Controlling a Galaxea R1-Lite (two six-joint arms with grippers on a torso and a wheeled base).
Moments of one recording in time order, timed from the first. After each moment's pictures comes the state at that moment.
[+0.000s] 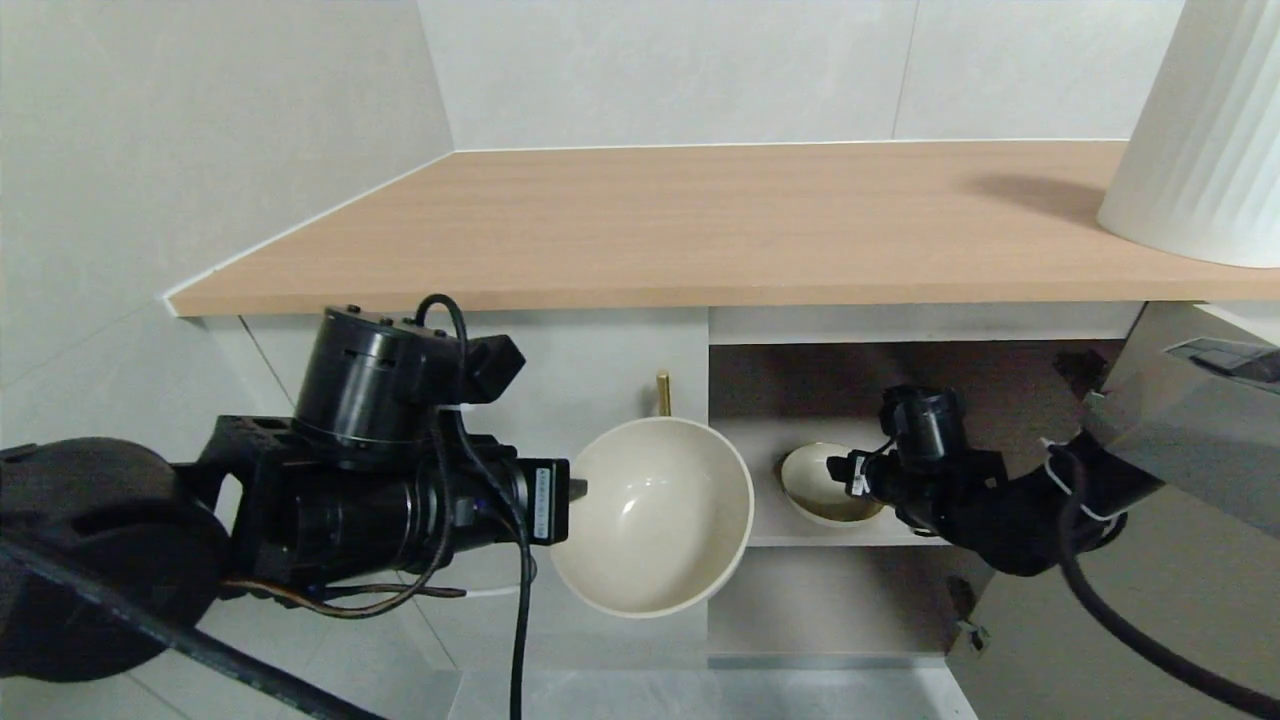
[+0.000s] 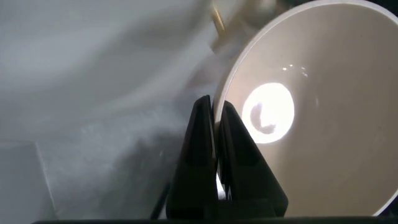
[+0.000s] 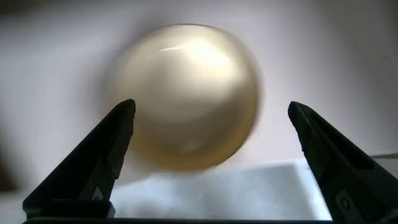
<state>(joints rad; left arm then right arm) -0.59 1.64 -0.88 -0.15 -0.01 -0.36 0.40 2.20 -1.00 -0.65 -0.33 0.39</state>
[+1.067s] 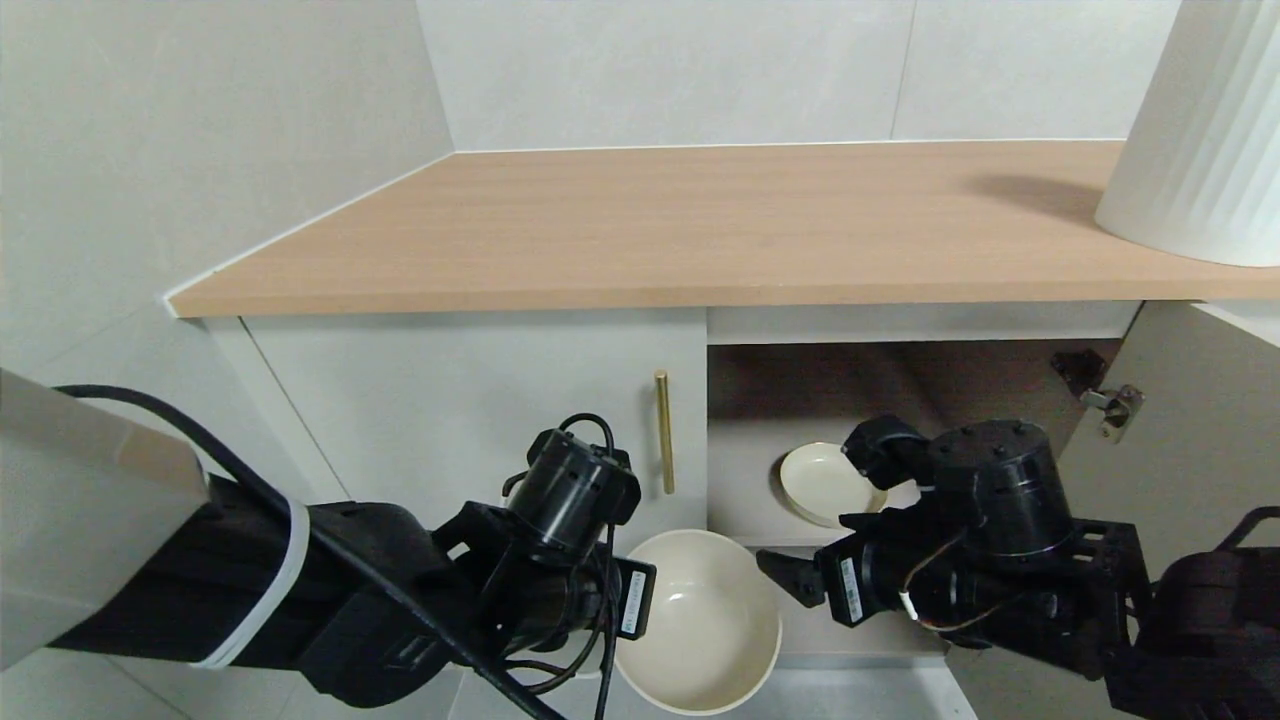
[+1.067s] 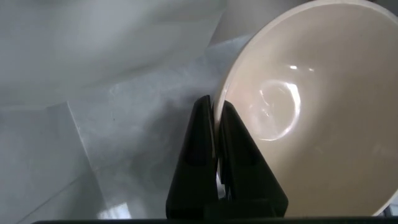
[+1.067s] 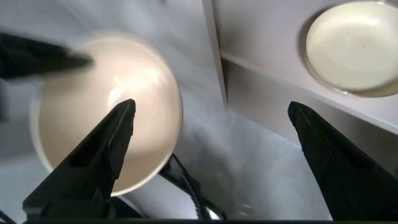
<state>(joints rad) -0.72 1.92 -0.88 -0.17 0.20 -0.36 0.71 1.79 -0.65 -0.64 -0.08 0.18</state>
